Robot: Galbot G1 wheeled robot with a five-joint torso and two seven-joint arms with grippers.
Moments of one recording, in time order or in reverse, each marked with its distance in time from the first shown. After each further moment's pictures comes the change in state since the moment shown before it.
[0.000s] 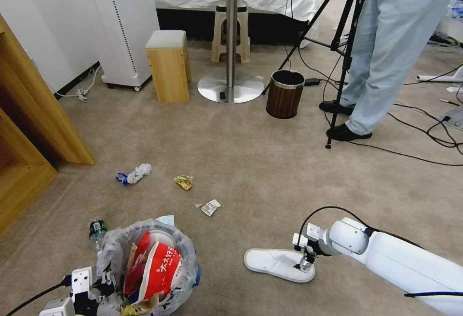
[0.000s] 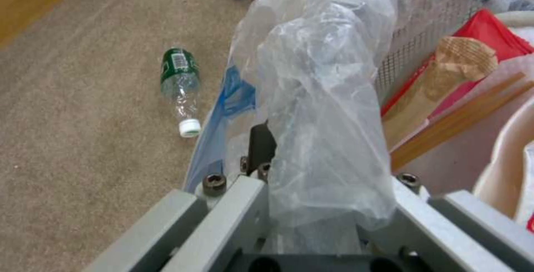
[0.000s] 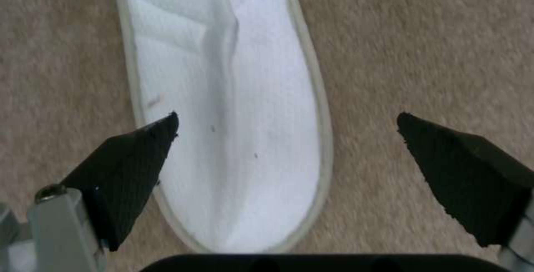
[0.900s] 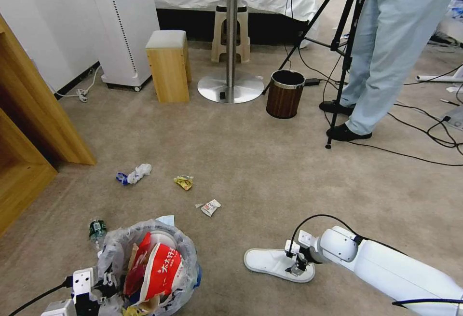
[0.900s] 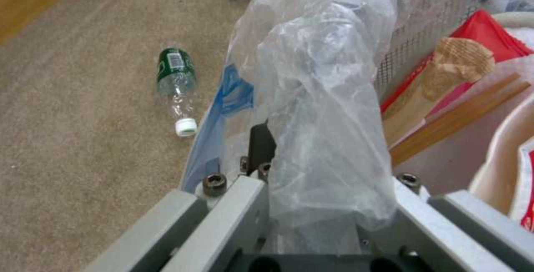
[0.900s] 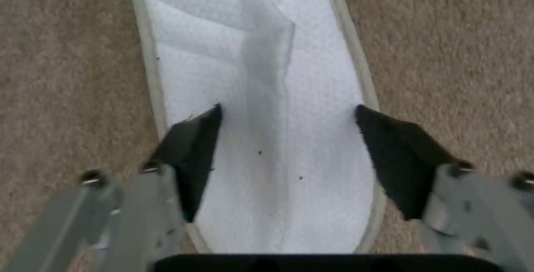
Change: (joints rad) left arm 0.009 0.002 0.011 -0.015 0.004 0.001 -0.006; right arm -0.054 0.040 0.023 -0.030 0.016 -0.015 0.044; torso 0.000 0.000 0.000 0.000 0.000
